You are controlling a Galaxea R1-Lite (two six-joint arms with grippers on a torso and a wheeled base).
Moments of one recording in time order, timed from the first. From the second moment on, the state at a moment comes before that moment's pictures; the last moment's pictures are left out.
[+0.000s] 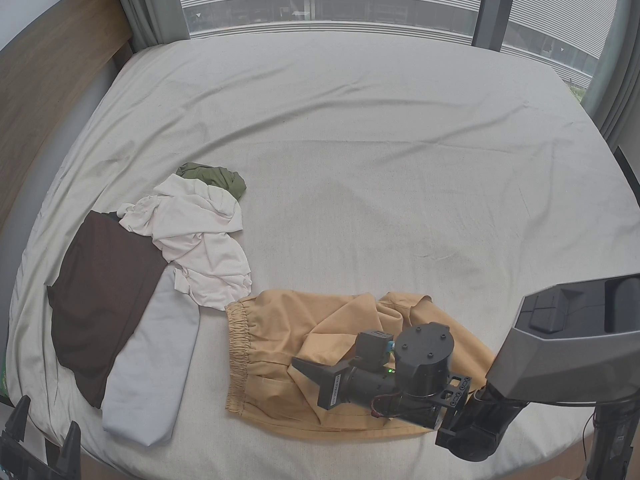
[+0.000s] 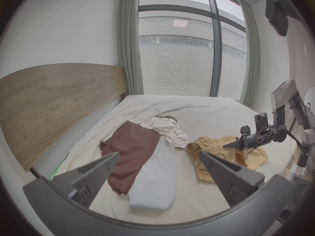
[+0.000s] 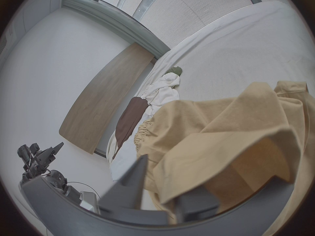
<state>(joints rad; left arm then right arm) 0.00 0.02 -0.02 0.00 0.00 0.00 0.85 2.27 -0.65 -1.41 0.09 0.51</state>
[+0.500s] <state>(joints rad) 0.00 0.02 -0.02 -0.01 -0.02 0.00 0.81 2.17 -0.46 -1.53 0.16 0.51</state>
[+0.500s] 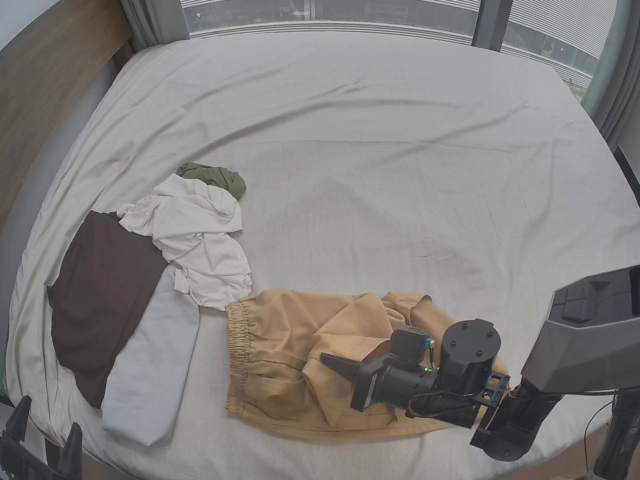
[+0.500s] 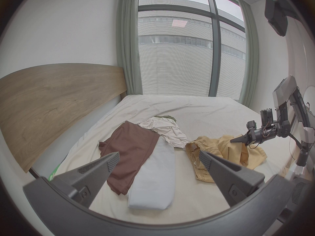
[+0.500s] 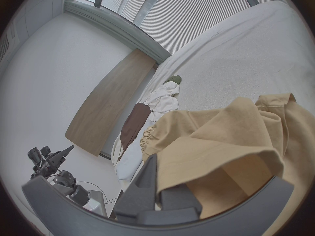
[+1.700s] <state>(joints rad) -0.21 1.04 -0.41 -0.46 -0.62 -0.37 0.50 1.83 -0.22 -1.54 0.45 0.51</state>
